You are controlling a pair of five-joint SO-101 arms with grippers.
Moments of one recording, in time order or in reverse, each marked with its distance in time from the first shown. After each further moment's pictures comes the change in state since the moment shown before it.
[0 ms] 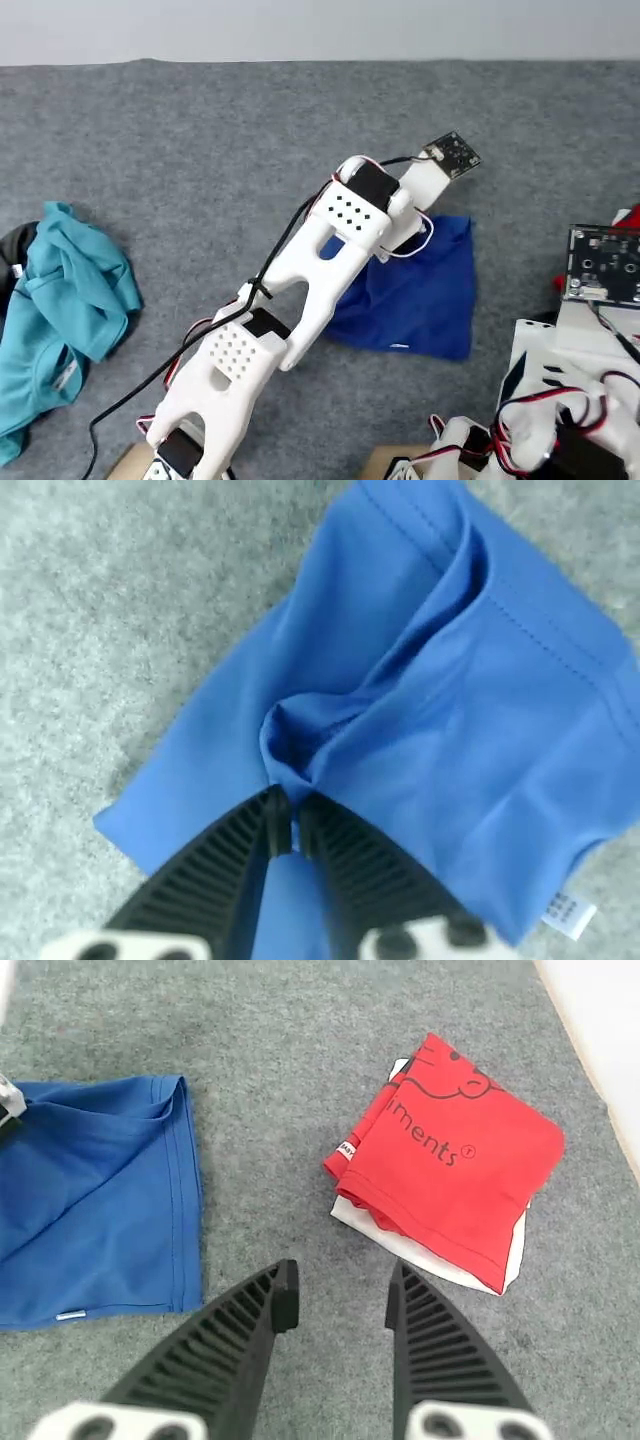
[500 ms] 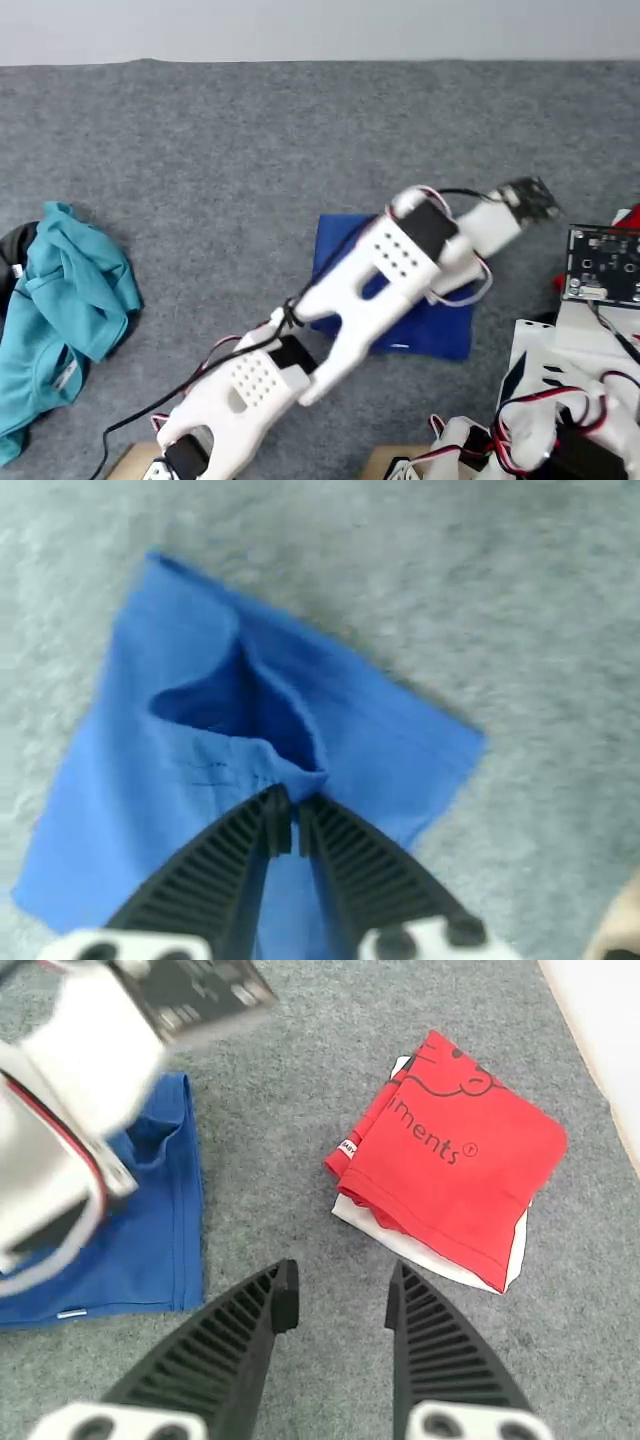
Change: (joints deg) left arm 13.3 -1.2 -6.2 4.7 0.0; right arm 0.0 0.0 0.1 0.0 0.0
